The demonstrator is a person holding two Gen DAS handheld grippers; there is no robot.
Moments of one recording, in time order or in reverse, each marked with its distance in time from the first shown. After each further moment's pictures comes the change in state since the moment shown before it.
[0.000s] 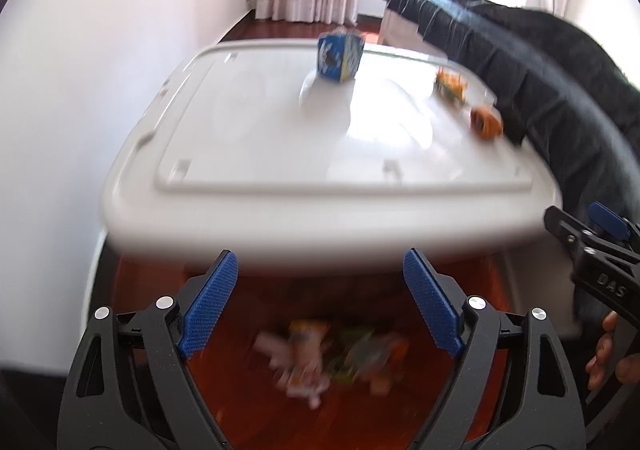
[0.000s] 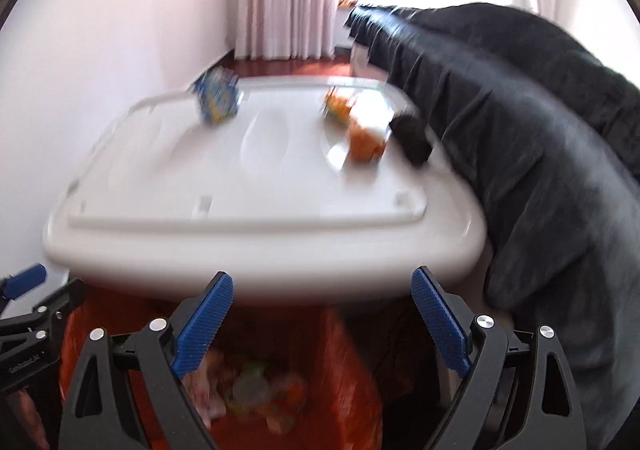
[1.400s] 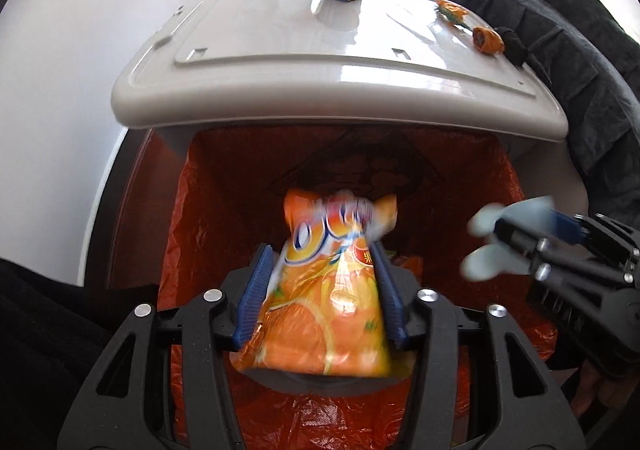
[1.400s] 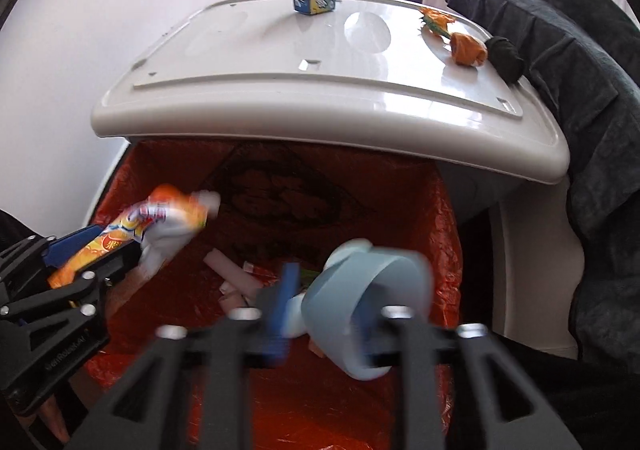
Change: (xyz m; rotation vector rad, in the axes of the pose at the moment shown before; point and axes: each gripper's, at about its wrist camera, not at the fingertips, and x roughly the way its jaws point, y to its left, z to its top) left arm -0.011 0.012 -0.113 0.000 0.155 0.029; right arm -0.004 0.074 -0.114 -0.164 0.259 0.143
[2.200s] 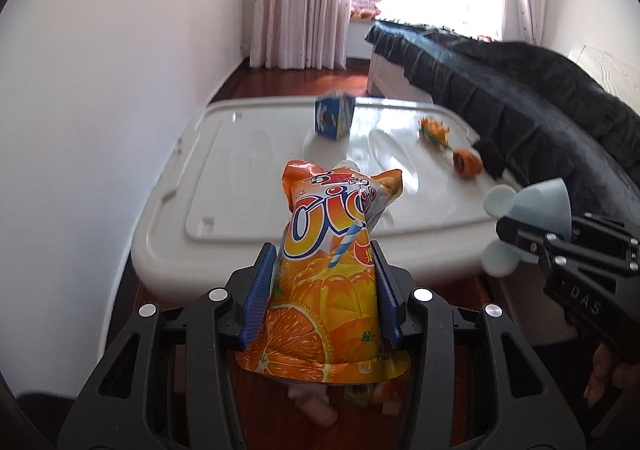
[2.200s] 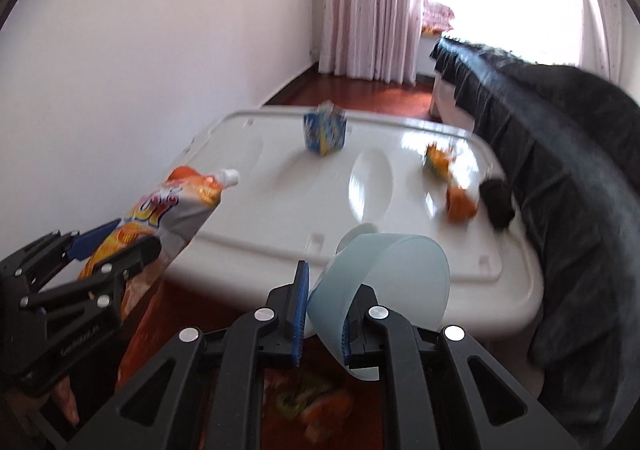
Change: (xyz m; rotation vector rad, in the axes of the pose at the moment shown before) left arm -0.062 -0.007 0.087 0.065 -0.296 -0.017; right arm -0.065 -0.014 0.083 -0.029 -0.219 0.115
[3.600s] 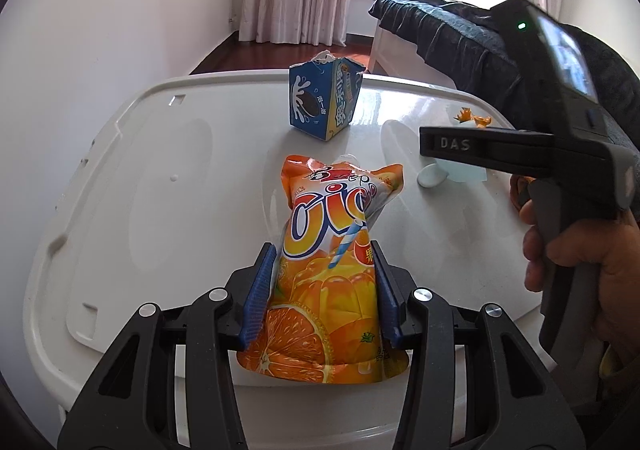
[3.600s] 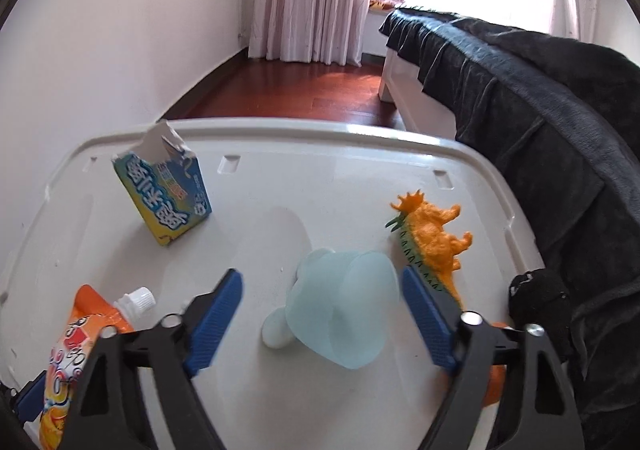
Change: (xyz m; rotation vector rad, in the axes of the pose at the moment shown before) left arm 0.184 -0.015 0.070 -0.034 0.063 -0.024; right arm 0.238 -0.093 0.158 0.062 0.034 -0.220
